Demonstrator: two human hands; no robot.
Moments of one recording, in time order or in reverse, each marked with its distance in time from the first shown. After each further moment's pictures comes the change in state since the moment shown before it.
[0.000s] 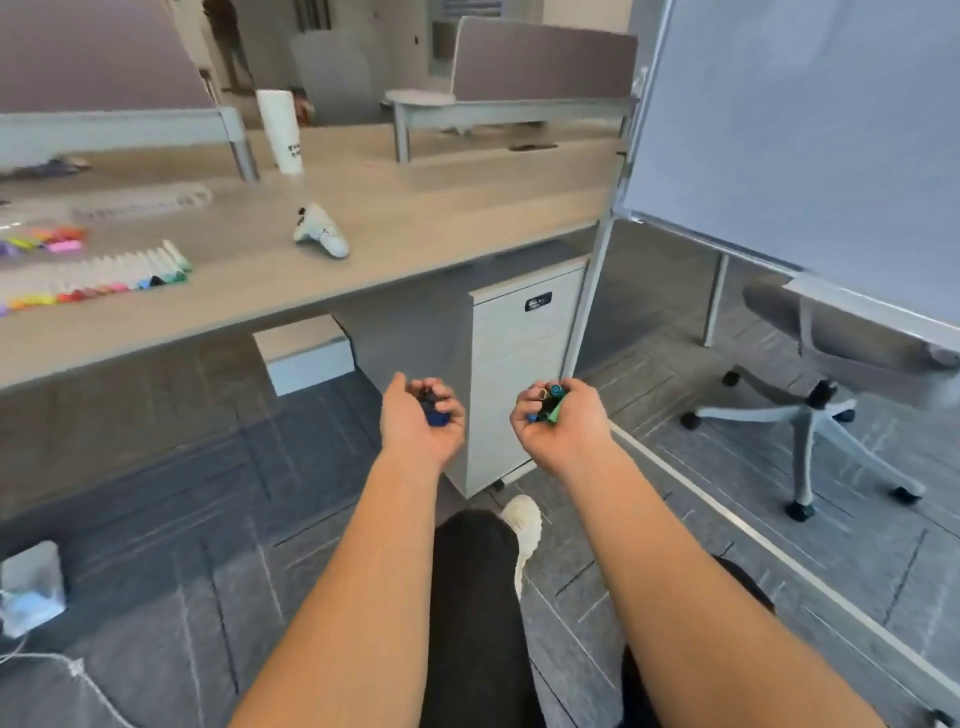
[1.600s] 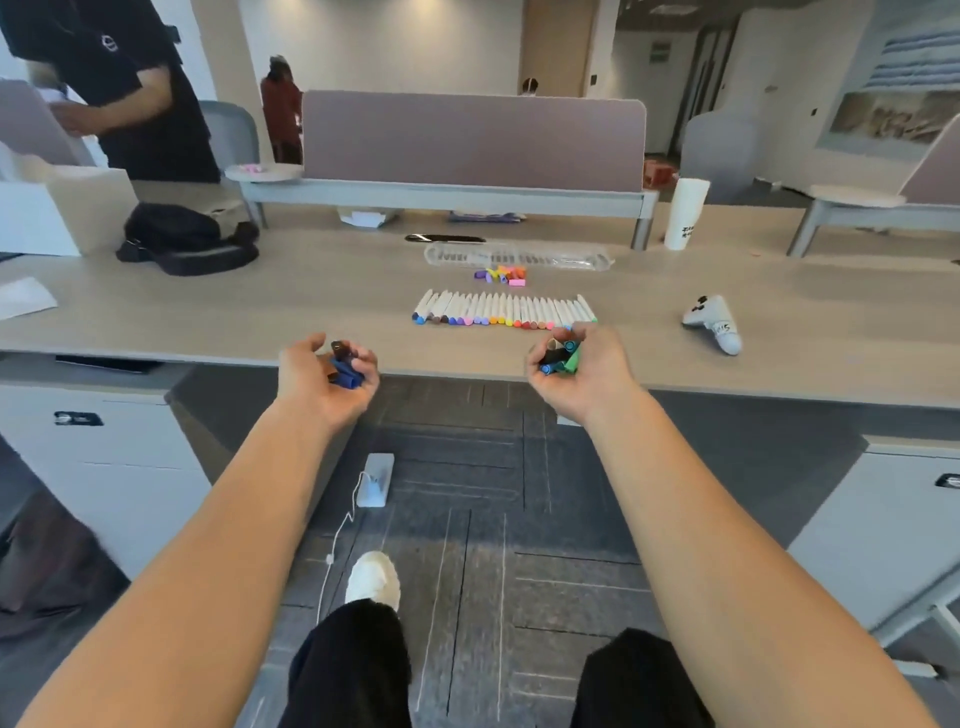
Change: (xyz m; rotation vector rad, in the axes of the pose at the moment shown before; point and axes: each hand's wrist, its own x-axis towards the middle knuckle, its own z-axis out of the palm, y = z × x) left_hand -0.241 0.373 -0.100 -0.094 0.188 0.724; right_hand -0.038 0.289 0.240 -0.483 -0.353 0.441
